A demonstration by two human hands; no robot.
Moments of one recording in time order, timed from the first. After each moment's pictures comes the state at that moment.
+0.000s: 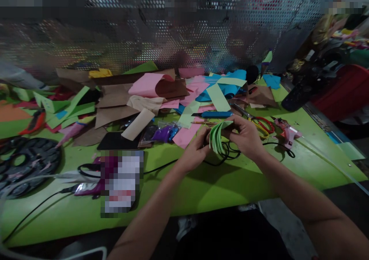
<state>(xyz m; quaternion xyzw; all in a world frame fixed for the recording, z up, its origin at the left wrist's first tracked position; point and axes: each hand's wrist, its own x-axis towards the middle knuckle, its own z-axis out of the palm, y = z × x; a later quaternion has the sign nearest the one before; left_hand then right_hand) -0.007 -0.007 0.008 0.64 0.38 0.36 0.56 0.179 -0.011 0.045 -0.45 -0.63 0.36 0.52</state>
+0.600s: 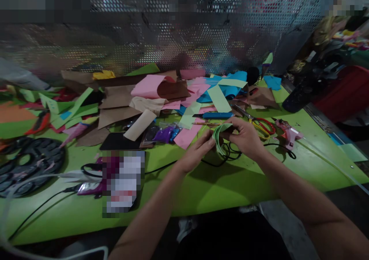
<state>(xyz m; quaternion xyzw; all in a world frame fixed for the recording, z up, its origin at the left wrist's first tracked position) -0.012 -0.007 0.008 0.59 0.38 0.34 0.63 0.182 -0.007 0.045 -0.46 -0.68 0.32 0.48</state>
